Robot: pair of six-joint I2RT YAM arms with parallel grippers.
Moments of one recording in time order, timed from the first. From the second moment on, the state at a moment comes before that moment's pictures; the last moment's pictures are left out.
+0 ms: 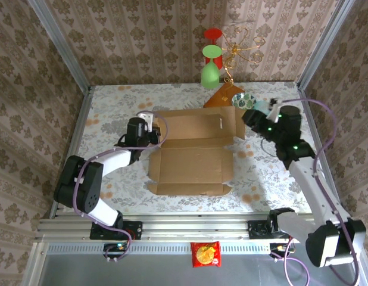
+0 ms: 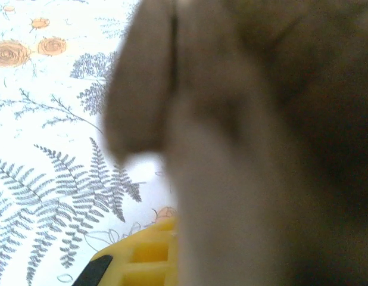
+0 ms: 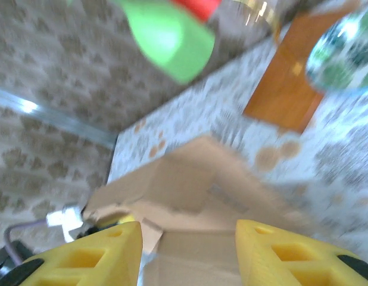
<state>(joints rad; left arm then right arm) -0.36 1.54 0.74 0.27 0.14 -0.23 0.02 1.03 0.90 -0.22 -0.37 0.70</state>
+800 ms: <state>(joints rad) -0.21 1.66 0.92 0.16 0.54 -0.15 -0.04 1.28 0.92 -0.14 -0.80 -0.03</state>
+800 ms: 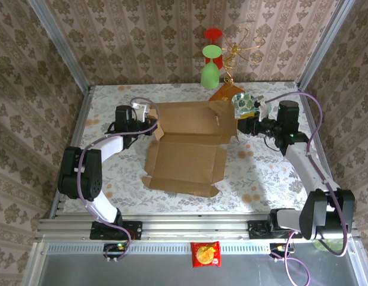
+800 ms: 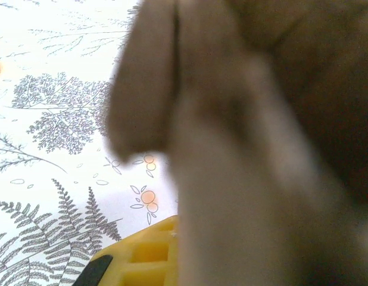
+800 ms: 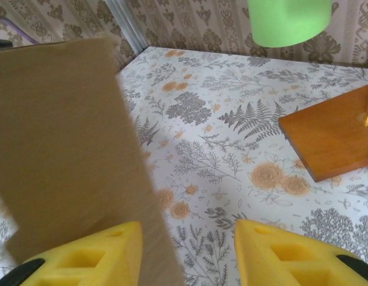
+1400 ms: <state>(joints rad) -0.16 1.73 1.01 0.09 0.62 -0.12 0.05 1.38 1.03 -0.20 -0.91 -0.09</state>
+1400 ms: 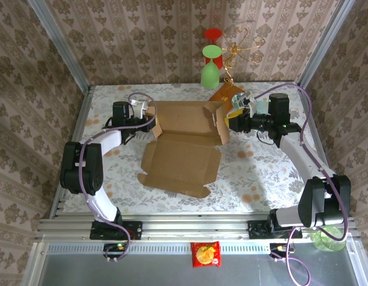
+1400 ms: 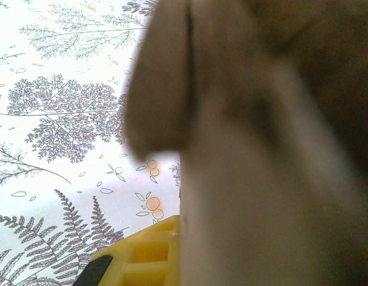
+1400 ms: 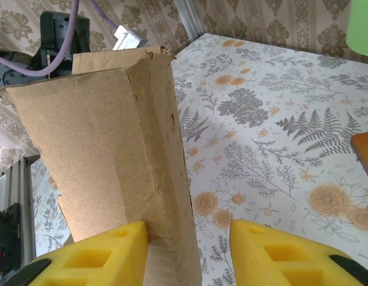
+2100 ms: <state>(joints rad) -0.16 1.78 1.03 0.09 0.60 -0.16 0.11 1.37 0.96 -0.17 -0.94 -0.02</state>
